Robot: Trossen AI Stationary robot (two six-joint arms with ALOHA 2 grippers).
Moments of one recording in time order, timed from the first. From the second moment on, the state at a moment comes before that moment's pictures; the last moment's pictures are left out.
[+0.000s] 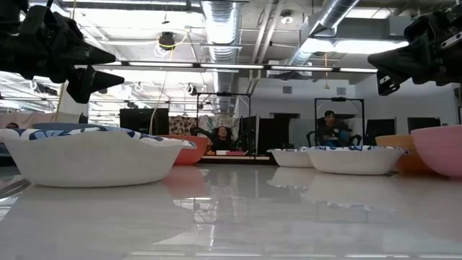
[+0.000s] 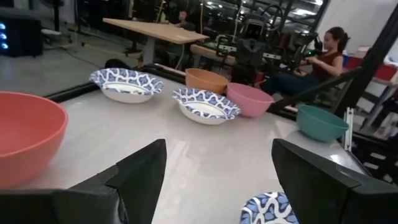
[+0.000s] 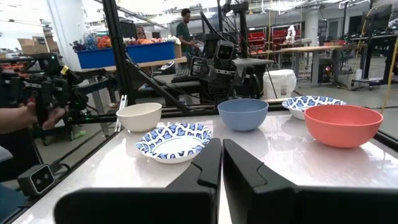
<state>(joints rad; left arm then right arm) -0.13 0.02 0.01 0.06 -0.34 -0.25 -0.30 0.01 0.00 0.07 -0.39 0.13</state>
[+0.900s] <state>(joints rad) -0.13 0.02 0.02 0.15 -0.40 -0.45 -0.29 0.01 0.01 0.16 -0.34 0.18</state>
